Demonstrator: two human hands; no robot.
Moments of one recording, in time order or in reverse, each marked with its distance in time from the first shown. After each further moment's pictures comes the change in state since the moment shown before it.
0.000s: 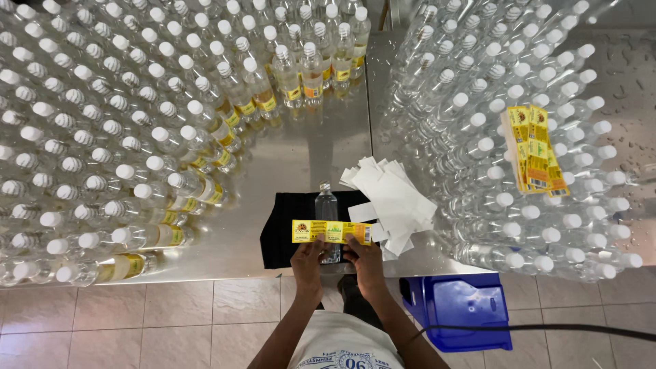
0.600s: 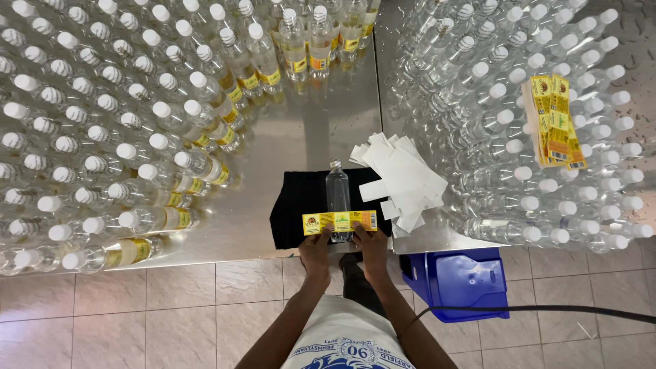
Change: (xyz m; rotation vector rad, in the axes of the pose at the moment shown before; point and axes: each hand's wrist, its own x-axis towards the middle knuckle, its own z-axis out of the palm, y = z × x) left_hand 0.013 -0.024 -0.027 0.381 0.133 -0.038; right_hand 0.038 0.086 -0.028 -0.274 0.043 -0.178
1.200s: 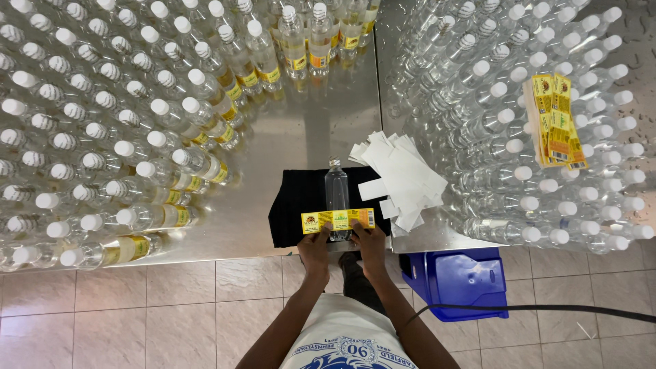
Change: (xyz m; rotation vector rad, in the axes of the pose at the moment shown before) left_hand 0.003 -0.002 0.002 -0.044 -0.015 0.000; right_hand -0.003 -0.011 0.002 -0.025 0.000 0.044
